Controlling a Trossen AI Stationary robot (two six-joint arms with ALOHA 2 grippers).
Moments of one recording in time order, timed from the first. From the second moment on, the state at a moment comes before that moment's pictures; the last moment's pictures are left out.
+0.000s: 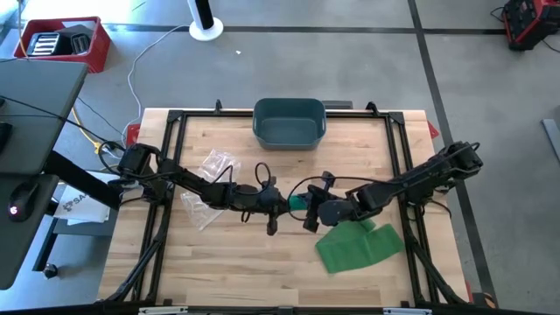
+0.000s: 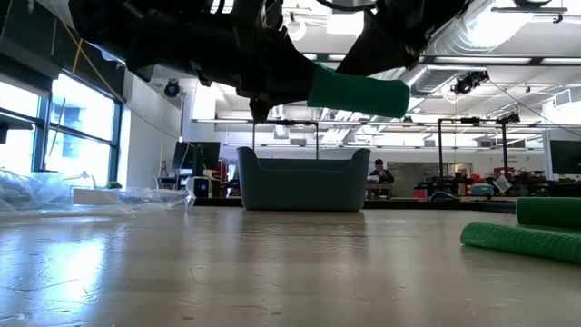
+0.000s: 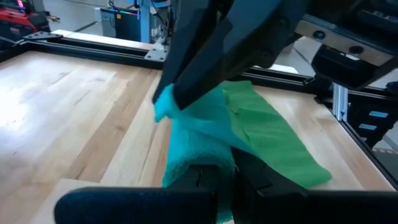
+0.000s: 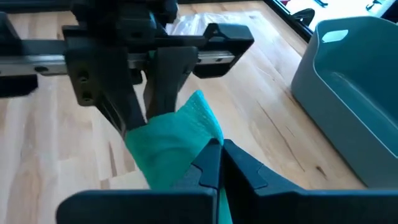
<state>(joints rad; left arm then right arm) -0.21 1.77 0.80 0.75 -0.19 -0.20 0.35 1.55 1.01 -0.22 0.65 0.36</state>
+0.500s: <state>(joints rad) -0.21 1.77 0.80 0.75 -0.16 -0.28 0.34 1.55 1.01 -0.23 0.58 0.36</state>
